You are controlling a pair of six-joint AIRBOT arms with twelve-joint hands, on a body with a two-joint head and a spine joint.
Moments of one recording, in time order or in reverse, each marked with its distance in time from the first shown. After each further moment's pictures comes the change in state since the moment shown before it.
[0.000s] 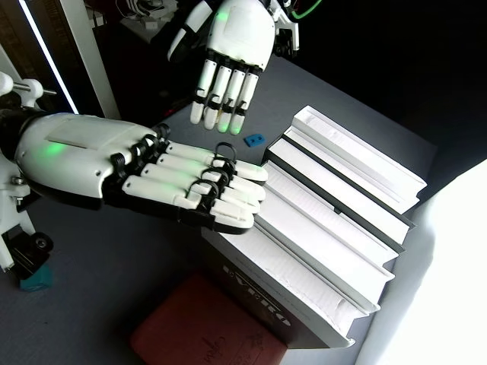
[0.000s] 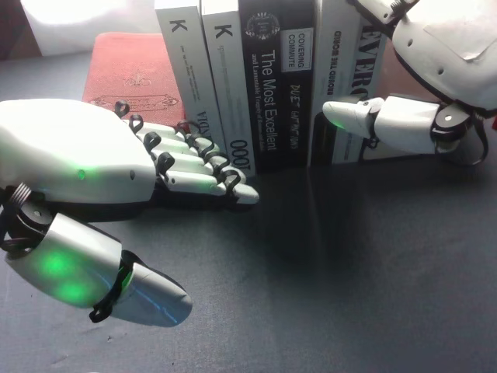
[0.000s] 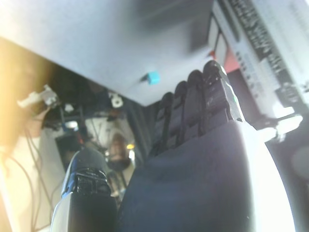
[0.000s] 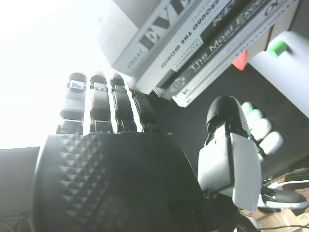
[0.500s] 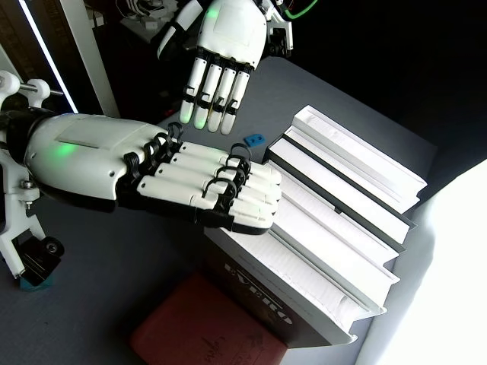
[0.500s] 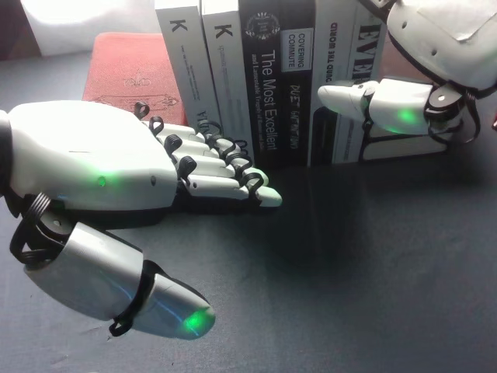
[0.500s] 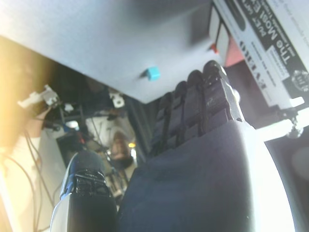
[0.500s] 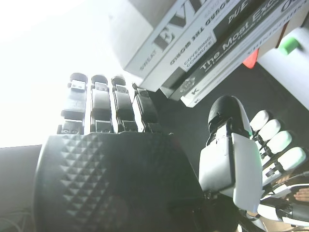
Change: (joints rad) left arm -0.013 -0.001 -0.047 0.002 0.029 -0.010; right arm 0.029 -0.038 0.072 -0.021 -0.024 0.051
